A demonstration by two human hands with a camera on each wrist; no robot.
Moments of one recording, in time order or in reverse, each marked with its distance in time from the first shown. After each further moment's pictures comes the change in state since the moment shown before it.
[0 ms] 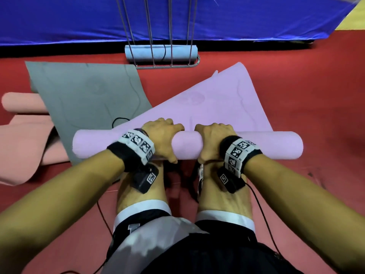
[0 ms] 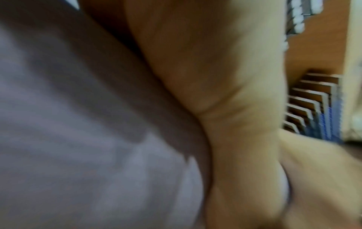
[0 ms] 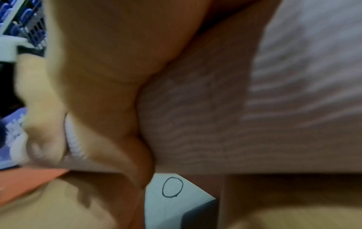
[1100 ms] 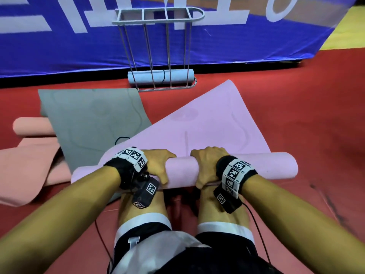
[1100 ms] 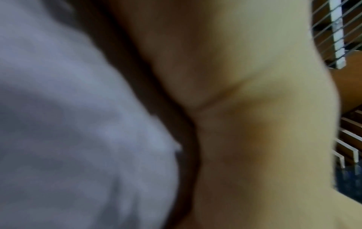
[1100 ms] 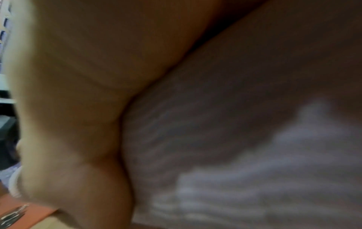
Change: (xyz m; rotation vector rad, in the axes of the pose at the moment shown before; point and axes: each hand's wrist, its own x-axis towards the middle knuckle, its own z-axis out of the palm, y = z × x) left_hand -0.011 -0.011 0.008 -0.486 -0.265 0.121; right_hand -0.030 -0.007 0.001 0.039 -0.106 -0.090
